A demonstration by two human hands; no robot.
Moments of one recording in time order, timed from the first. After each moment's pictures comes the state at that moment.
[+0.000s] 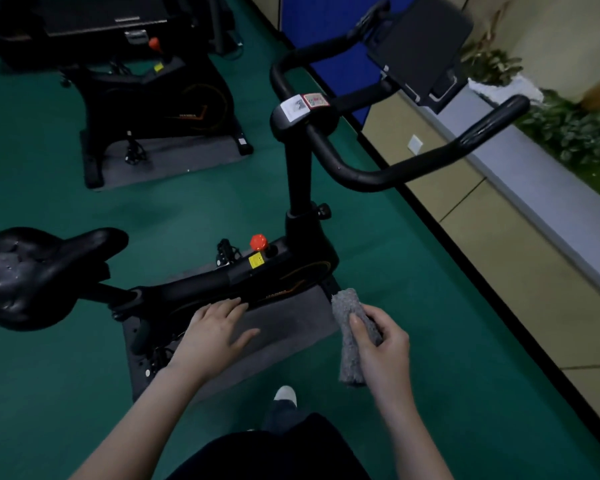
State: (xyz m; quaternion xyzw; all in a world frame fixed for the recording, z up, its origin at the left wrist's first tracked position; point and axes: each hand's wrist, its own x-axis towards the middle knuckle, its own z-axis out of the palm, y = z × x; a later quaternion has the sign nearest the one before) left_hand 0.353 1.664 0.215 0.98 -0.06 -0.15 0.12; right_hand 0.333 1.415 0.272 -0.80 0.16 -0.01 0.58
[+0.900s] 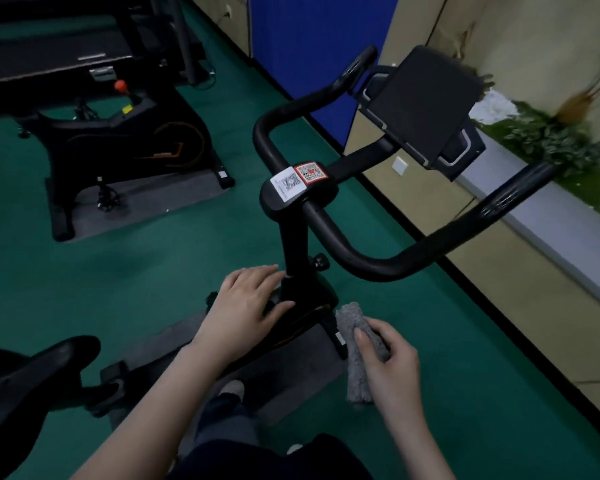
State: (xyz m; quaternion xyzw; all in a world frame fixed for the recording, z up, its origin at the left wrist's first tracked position) left_hand 0.545 1.653 0.281 0.96 -0.20 0.01 0.20; right_hand 0.465 1.441 0.277 -0.80 0.19 -0.05 0.56
